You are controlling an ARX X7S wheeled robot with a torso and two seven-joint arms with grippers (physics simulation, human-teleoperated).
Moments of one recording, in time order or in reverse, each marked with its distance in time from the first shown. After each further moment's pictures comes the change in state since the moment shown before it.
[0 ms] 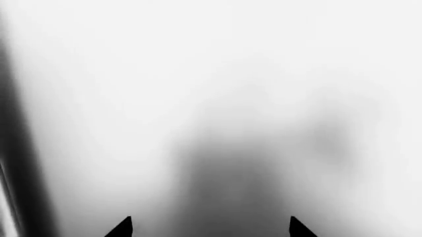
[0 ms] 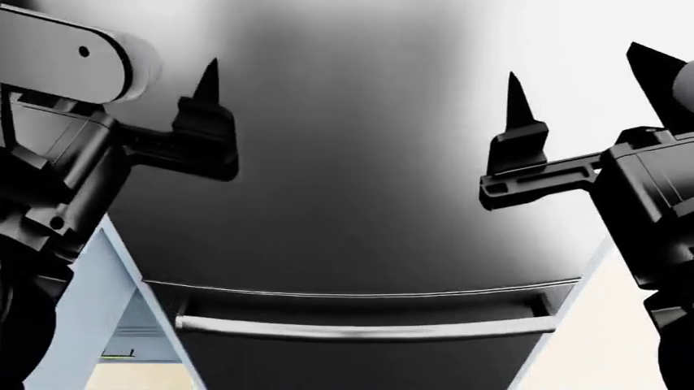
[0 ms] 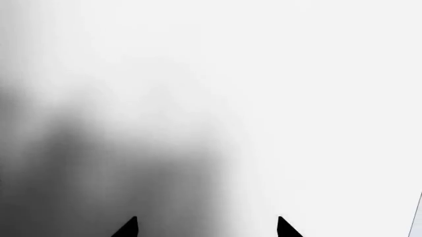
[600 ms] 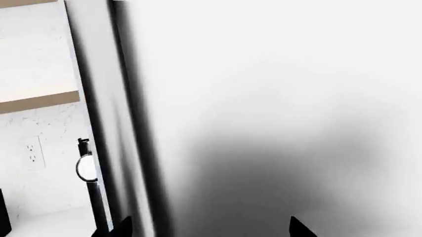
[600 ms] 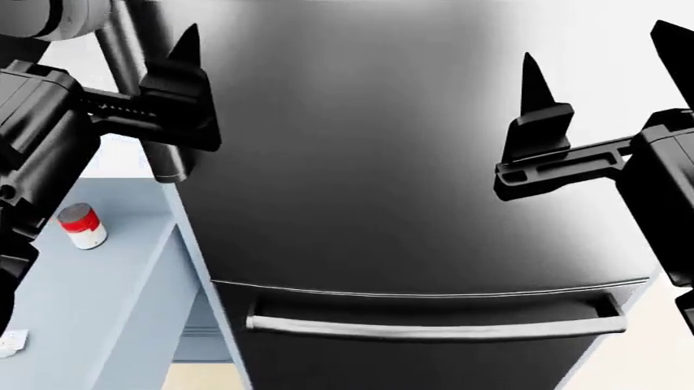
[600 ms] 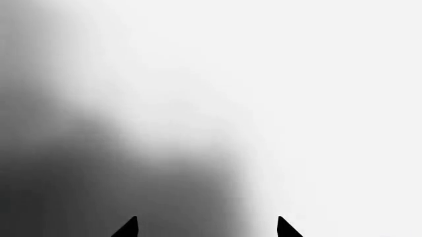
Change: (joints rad) left arm -0.097 -0.057 0.041 -0.069 -0.108 0.072 -0.063; right arm 0.090 0.084 -0.067 0.040 0.155 -0.085 0.113
